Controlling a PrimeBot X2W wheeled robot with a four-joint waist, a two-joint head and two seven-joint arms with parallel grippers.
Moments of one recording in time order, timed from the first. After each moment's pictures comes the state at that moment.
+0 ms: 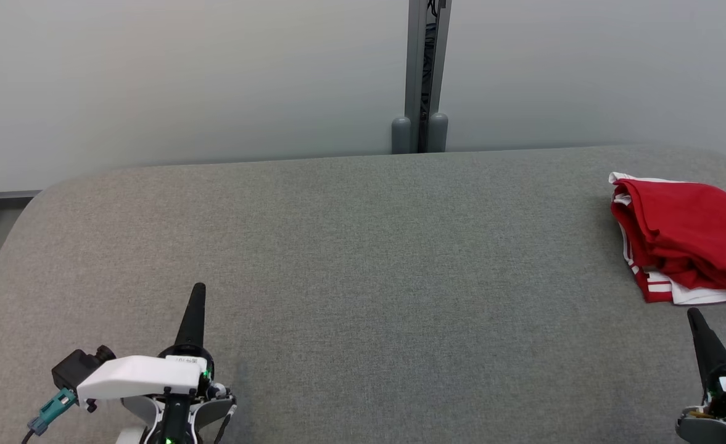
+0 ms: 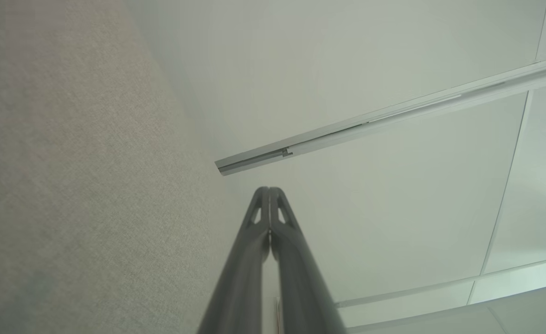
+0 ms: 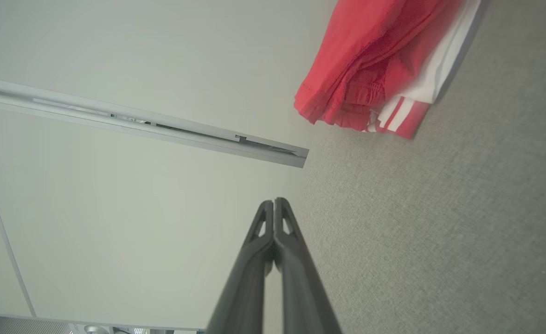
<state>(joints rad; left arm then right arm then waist) -0.15 0.05 -0.12 0.33 -1.41 -0.10 -0.08 -0.06 -0.08 -0.23 0.26 1.37 0.13 0.14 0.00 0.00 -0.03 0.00</state>
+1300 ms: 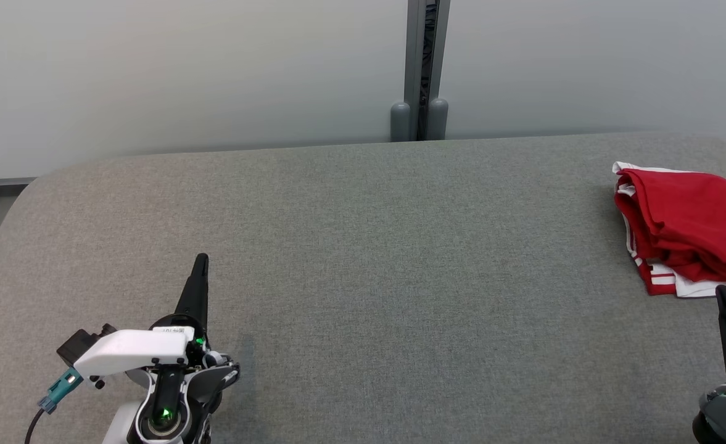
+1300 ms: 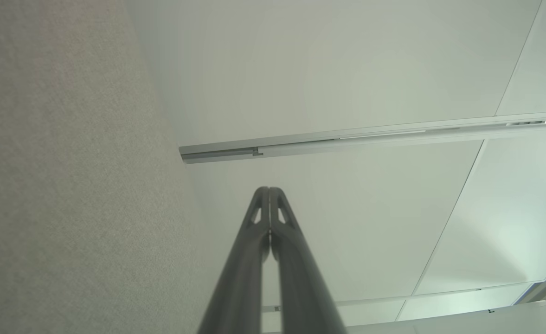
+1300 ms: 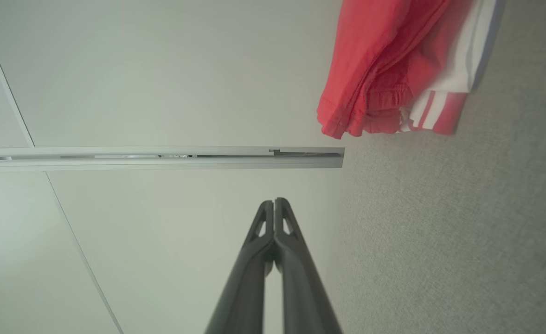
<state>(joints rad) -0.23 0.05 -0.14 0.37 -1.66 -0.13 -0.04 -0.11 -0.08 -0.33 0.27 1.61 0.13 0.24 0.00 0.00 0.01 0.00</state>
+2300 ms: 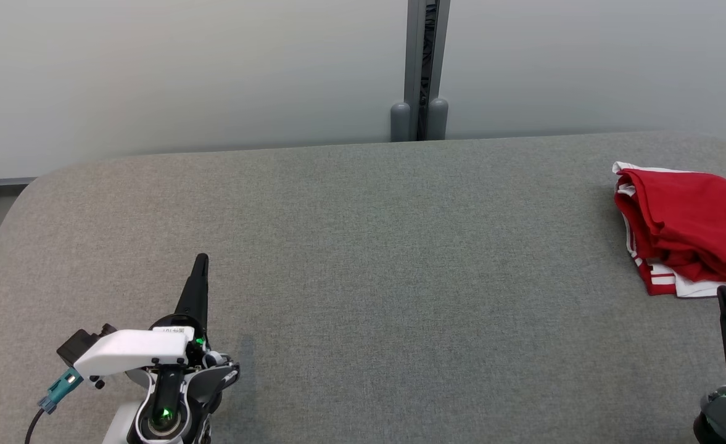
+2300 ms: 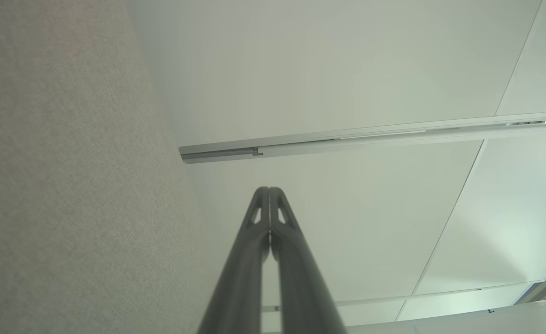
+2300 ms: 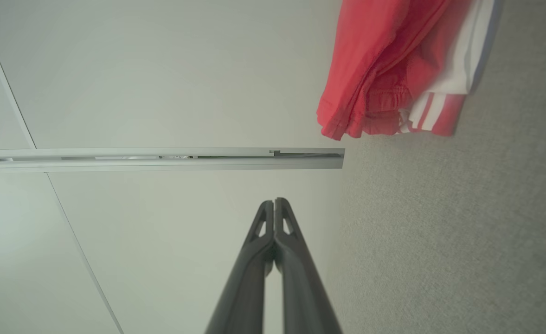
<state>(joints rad) -0.23 0.05 -0.14 0.37 -1.66 -0.13 -0.04 -0.11 -0.07 -0.34 0.27 1.61 0.13 0.25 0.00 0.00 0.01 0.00</state>
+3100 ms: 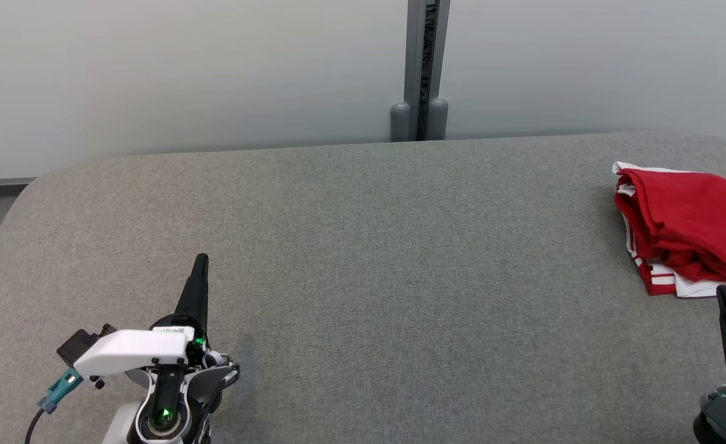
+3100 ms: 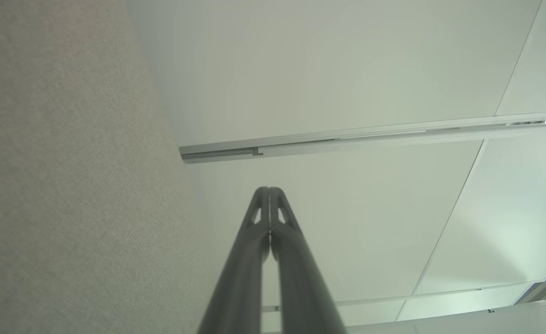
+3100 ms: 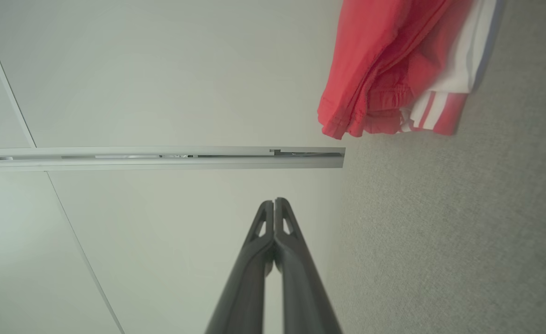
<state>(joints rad) -0.23 0.05 -0.14 0.37 -1.66 -0.13 -0.04 -0.12 -0.07 -0.35 0.27 1.60 0.13 0.26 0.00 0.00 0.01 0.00</state>
